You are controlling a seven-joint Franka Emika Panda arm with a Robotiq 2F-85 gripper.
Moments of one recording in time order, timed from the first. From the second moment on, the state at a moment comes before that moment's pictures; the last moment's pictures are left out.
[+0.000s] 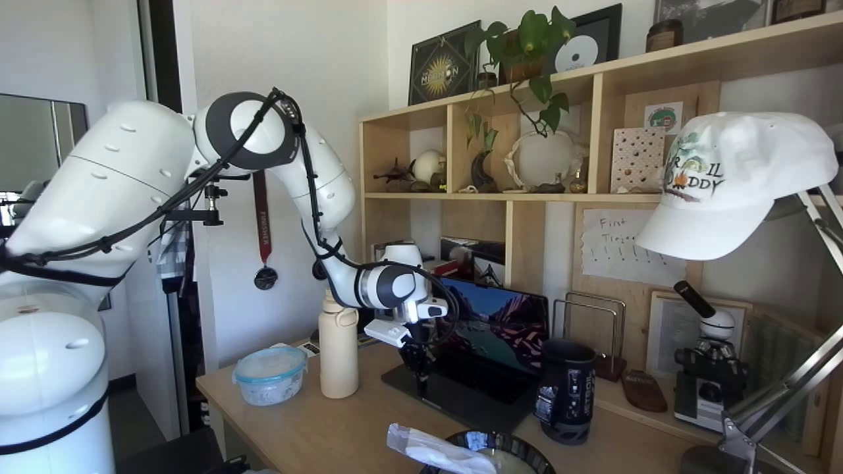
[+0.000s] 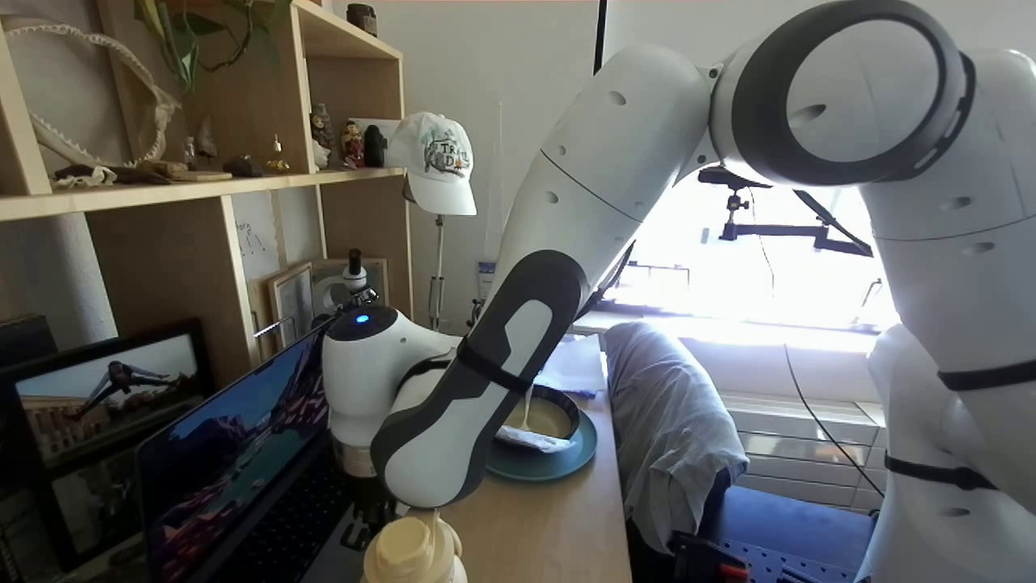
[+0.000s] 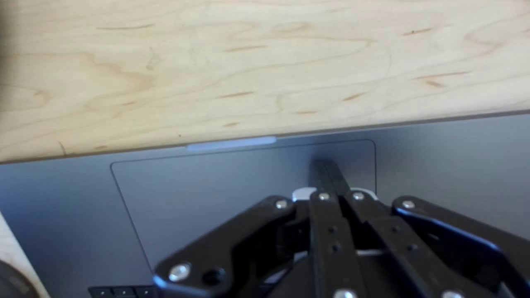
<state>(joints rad) 0.17 0.51 -0.10 -2.07 -0.19 2.67 0.24</state>
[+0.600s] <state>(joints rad) 0.18 0.44 -0.14 -2.07 -0.22 2.66 0.24</state>
